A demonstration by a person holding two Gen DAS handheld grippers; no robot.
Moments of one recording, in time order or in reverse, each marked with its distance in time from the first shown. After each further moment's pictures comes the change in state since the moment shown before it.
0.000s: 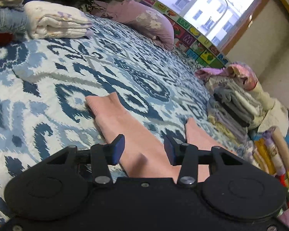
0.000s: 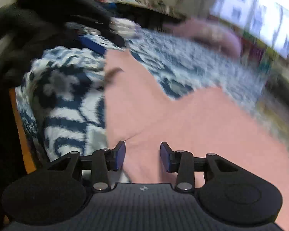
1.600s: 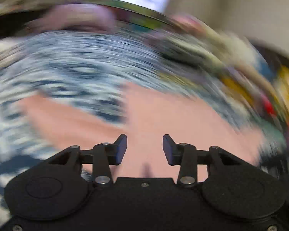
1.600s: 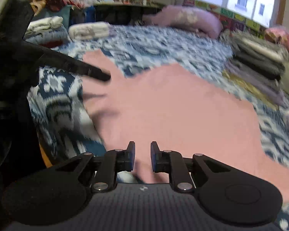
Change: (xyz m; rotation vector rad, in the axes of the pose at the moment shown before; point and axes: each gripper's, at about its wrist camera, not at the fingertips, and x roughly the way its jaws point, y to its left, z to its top) left arm -0.012 -0.083 -0.052 0.323 0.071 -0.057; right arm -0.092 -0.081 -0.027 0.163 0.051 0.029
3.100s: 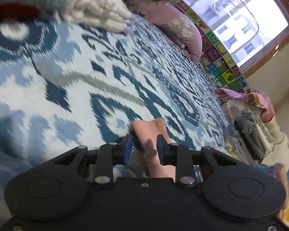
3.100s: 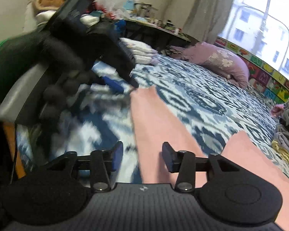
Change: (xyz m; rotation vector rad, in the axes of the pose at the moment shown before) left arm 0.041 0.179 0.040 -0.545 -0.063 0.106; right arm 0.144 0.143 0.098 -0.192 -0.157 -0.014
